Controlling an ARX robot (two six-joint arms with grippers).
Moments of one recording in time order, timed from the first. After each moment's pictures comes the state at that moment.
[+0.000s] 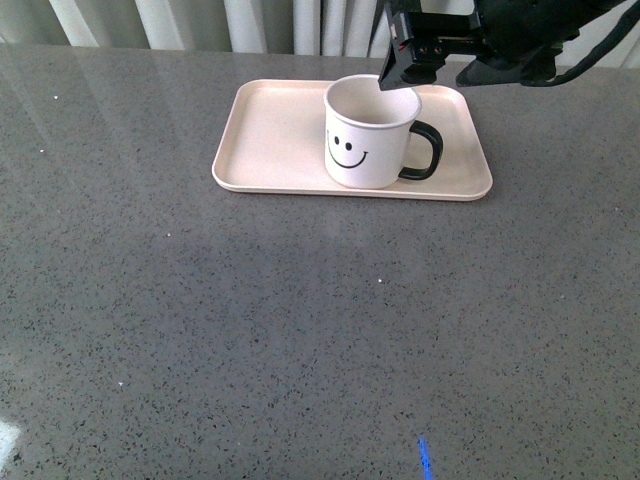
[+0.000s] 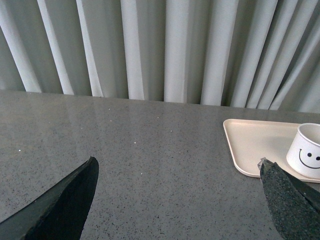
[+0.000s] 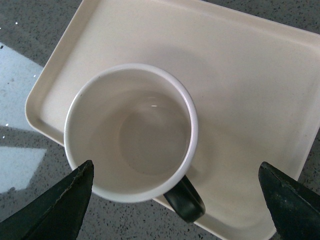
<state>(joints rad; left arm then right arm) 0.00 0.02 0.01 0.00 0.00 0.00 0.13 2.05 1.43 -0.17 -0.20 -0.04</state>
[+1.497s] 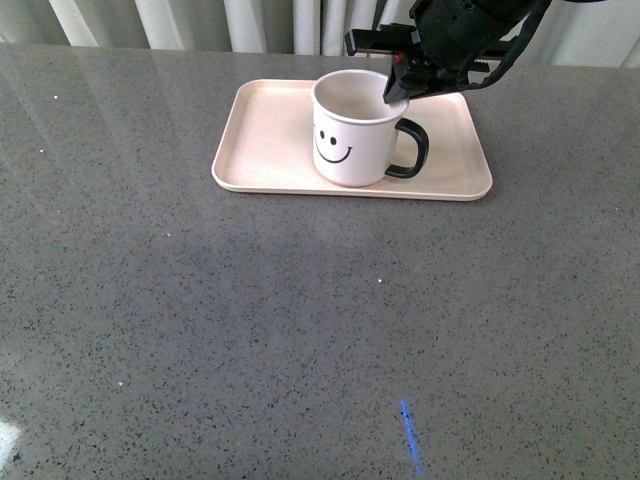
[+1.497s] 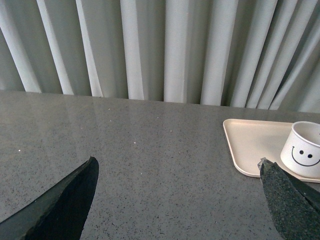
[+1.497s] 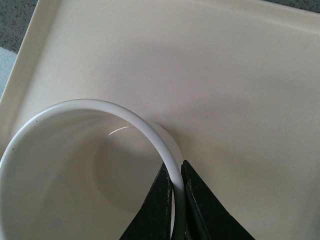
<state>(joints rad) 0.00 0.02 0.01 0.00 0.00 0.00 0.16 2.29 1.77 -0.36 -0.13 0.04</state>
